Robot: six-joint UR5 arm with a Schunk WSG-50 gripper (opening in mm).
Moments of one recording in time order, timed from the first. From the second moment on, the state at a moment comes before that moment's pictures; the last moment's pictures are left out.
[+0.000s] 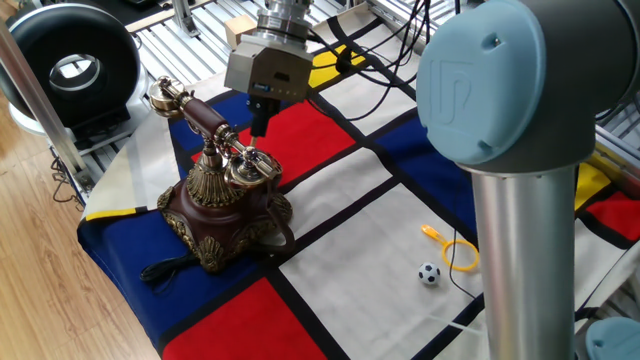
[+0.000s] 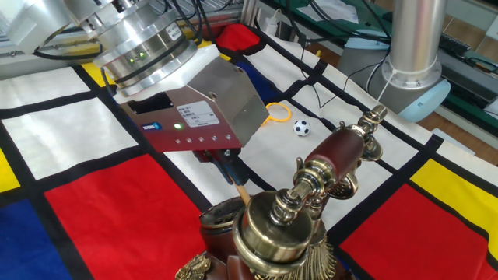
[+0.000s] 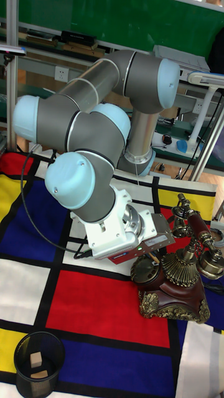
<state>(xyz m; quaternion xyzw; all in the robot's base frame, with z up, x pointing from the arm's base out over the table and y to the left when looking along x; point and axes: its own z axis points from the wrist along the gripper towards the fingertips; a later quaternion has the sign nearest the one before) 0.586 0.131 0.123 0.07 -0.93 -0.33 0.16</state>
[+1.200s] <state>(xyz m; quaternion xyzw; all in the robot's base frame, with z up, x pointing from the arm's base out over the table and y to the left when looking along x) 0.582 0.116 0.117 0.15 -0.93 -0.30 0.14</state>
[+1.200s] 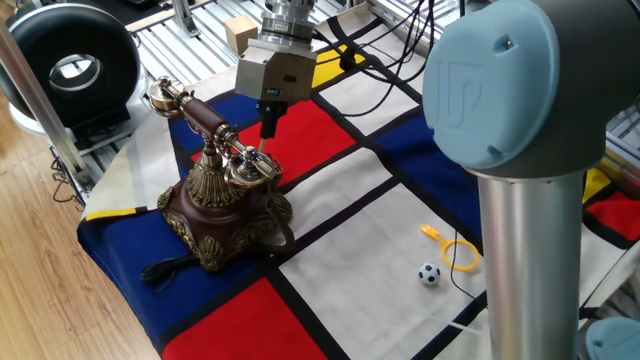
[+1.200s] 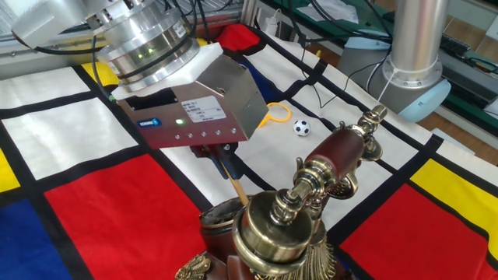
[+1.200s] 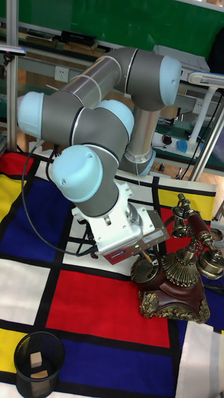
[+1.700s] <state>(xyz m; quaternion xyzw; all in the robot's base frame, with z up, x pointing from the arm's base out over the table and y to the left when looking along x) 0.579 0.114 0.122 0.24 -0.92 -0.29 0.11</state>
